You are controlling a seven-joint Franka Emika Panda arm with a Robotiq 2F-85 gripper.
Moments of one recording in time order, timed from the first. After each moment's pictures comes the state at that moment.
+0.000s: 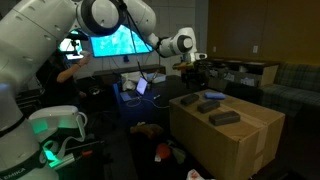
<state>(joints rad) 0.23 0.78 0.07 -1.25 -0.25 2.11 0.00</state>
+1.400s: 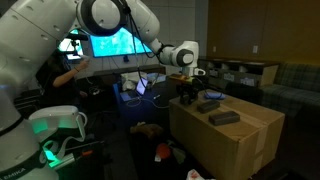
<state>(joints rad) 0.14 0.78 0.14 -1.41 -0.07 2.15 -0.17</state>
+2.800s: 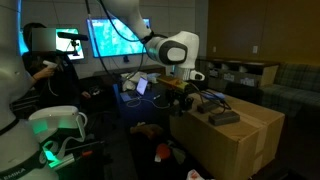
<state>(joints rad) -0.06 0.31 0.13 -2.08 0.07 2.27 -0.42</state>
